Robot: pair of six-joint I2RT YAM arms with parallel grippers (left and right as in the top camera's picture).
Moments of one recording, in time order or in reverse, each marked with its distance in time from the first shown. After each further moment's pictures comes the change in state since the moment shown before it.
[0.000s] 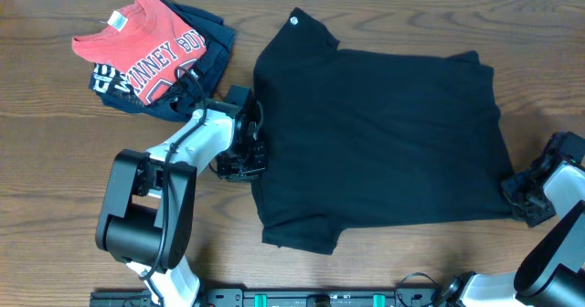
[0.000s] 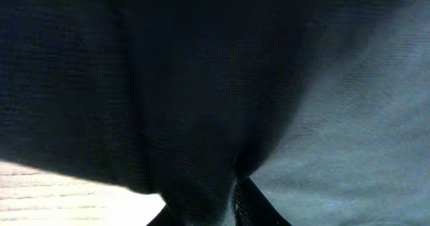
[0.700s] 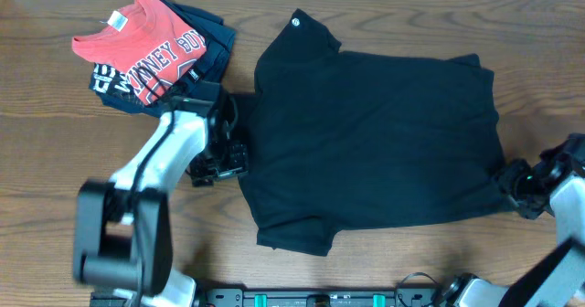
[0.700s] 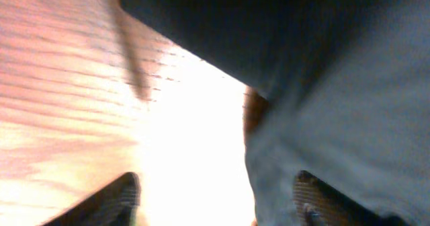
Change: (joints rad) left arm 0.113 -0.188 -0.007 -0.148 -0.097 0.008; right arm -0.029 -0.203 0.008 -0.054 -0.395 -0.246
